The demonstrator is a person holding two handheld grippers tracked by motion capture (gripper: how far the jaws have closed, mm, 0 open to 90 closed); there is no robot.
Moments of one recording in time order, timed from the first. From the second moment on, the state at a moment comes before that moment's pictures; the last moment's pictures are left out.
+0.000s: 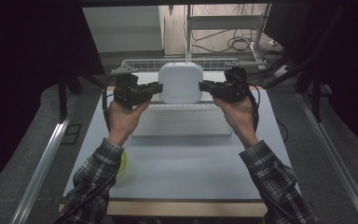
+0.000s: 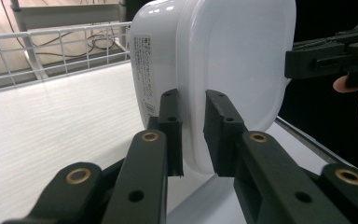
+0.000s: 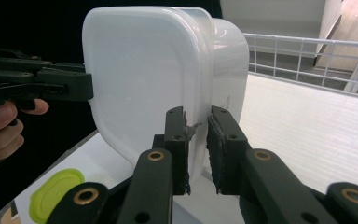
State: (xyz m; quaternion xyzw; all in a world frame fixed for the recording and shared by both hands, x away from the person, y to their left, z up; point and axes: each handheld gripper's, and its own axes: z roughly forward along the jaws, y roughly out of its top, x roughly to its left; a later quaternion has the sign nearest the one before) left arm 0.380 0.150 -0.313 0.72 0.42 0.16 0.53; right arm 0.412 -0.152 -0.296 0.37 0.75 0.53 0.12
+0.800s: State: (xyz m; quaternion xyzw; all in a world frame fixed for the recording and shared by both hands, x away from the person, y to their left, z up) left arm 0.398 0.145 -0.318 0.73 0.42 0.16 0.52; right arm 0.432 -0.149 -0.301 0.39 0.75 0.52 0.11
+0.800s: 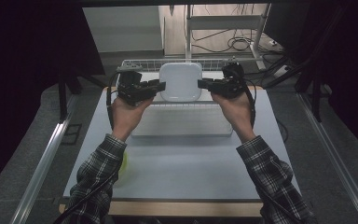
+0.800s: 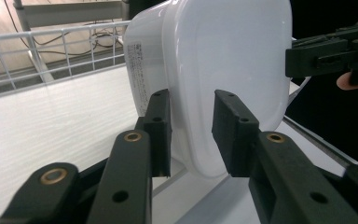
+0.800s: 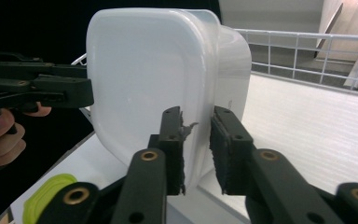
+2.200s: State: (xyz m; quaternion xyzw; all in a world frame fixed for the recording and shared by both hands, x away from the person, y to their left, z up) left arm 0.435 0.137 -0.316 0.74 0.42 0.19 0.50; right arm 0.456 -0.135 -0.308 0.39 0.75 0.51 0.15
